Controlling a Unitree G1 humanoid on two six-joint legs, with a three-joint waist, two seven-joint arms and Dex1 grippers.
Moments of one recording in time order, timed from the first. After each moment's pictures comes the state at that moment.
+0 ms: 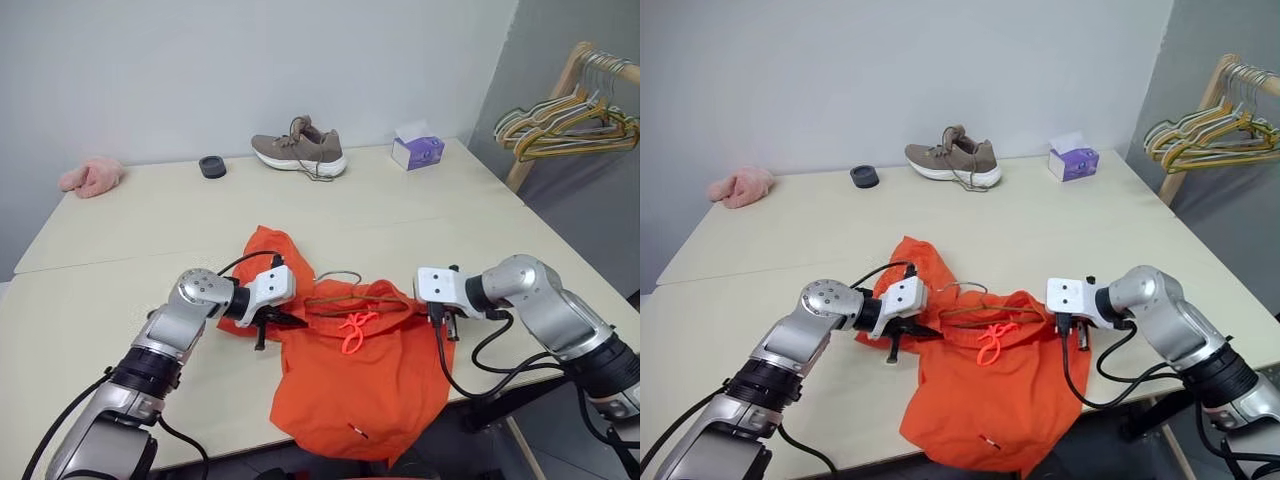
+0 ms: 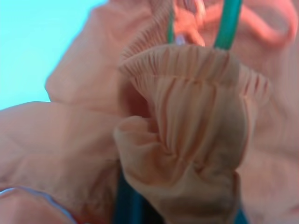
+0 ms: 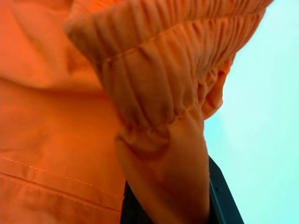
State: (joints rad) left arm -0.47 0.64 -0.26 0.21 -0.14 0.20 -1.30; right arm -0.51 -0.80 0.44 -0.16 -0.07 0.47 1.18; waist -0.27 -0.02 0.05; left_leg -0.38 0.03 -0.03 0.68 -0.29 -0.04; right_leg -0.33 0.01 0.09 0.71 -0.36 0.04
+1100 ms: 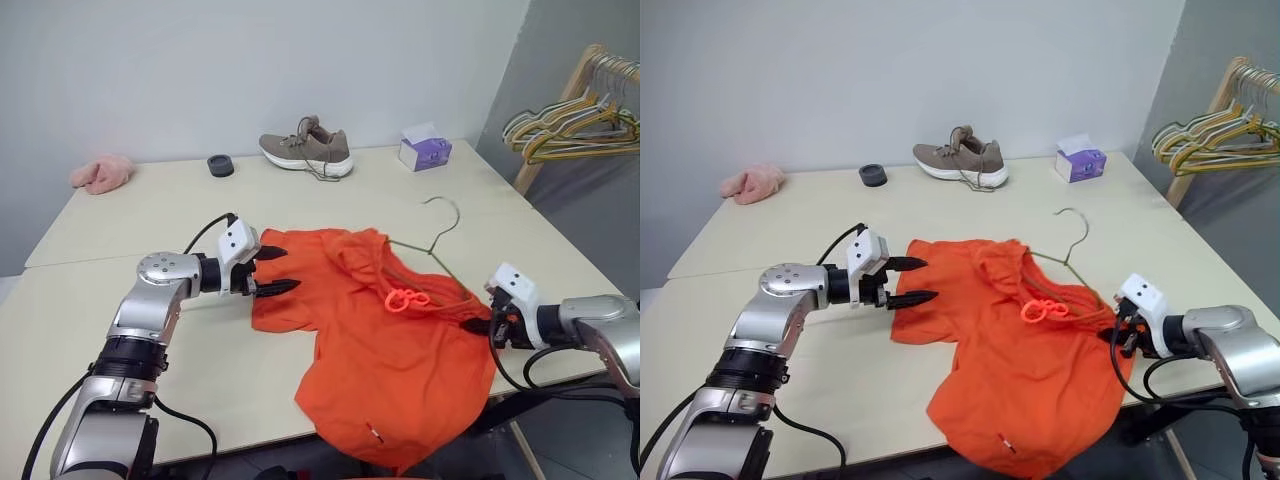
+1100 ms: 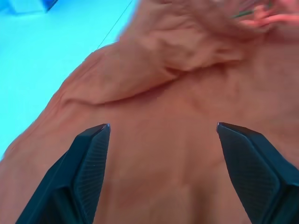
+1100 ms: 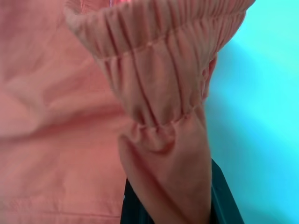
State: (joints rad) left arm -0.51 0.60 -0.06 0.23 -0.27 0.26 -1.19; right arm -0.16 -0.86 -0.08 -0.27 0.31 0.99 1.00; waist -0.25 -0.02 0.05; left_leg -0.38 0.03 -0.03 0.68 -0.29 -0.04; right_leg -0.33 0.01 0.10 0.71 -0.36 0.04
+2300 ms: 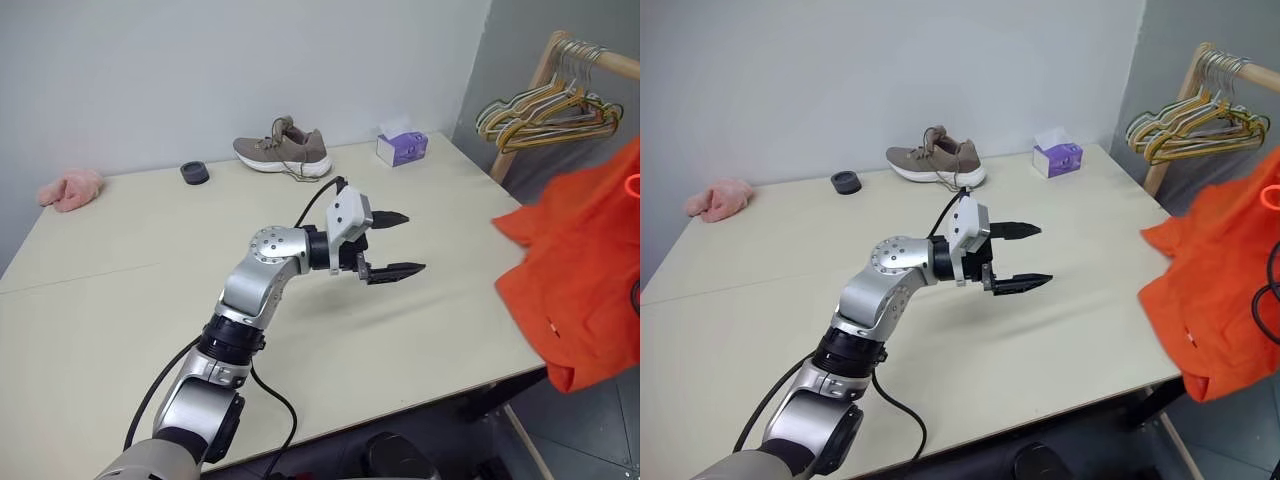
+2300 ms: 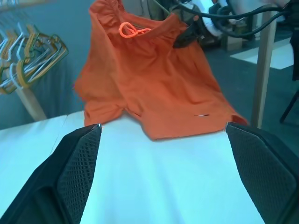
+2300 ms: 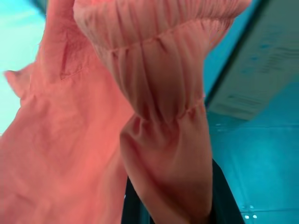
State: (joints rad) left arm -0.69 0.21 -0.24 0.05 -0.29 0.31 -1.03; right arm -0.42 -0.87 -0.69 0.11 0.22 1.08 0.21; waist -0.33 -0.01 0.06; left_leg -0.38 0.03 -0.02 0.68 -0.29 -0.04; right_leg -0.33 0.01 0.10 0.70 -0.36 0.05
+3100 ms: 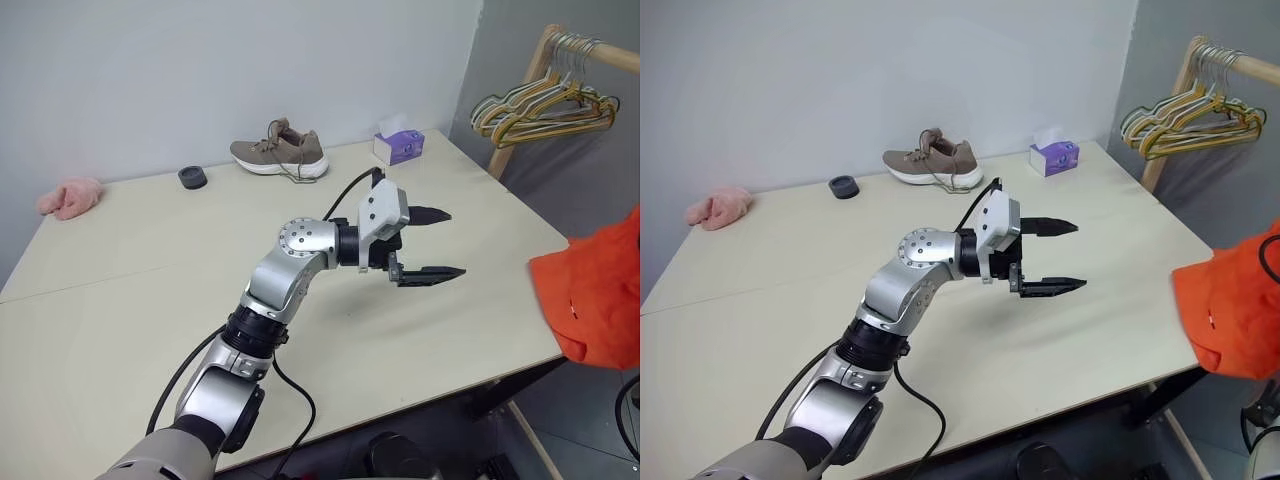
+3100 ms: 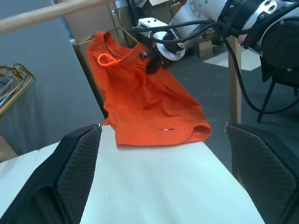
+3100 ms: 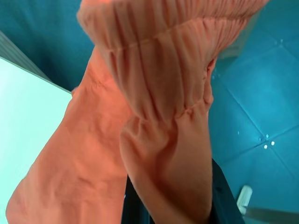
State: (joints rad) left arm -0.76 0.15 -0.29 0.06 -0.31 0.30 -1.05; right arm -0.74 -0.87 -0.75 0.47 0.18 1.20 -0.03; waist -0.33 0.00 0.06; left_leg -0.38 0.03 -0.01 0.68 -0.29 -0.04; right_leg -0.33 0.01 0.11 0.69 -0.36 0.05
